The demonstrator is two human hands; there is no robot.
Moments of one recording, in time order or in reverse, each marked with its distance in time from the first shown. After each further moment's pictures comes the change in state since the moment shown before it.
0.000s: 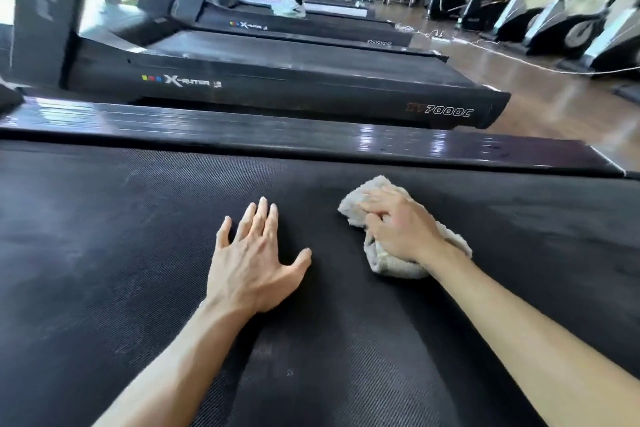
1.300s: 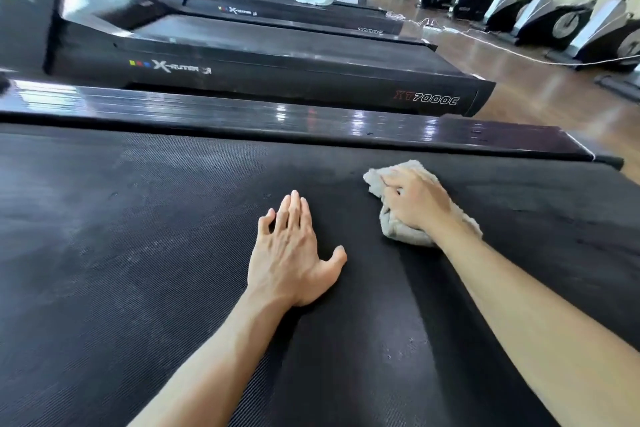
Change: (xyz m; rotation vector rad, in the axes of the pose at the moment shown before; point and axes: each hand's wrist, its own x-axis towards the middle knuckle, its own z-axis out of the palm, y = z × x) left_hand -0.026 0.058 0.009 0.026 -0.020 0.132; right_hand -0.007 0.035 -0.028 -0.133 0.030 0.223
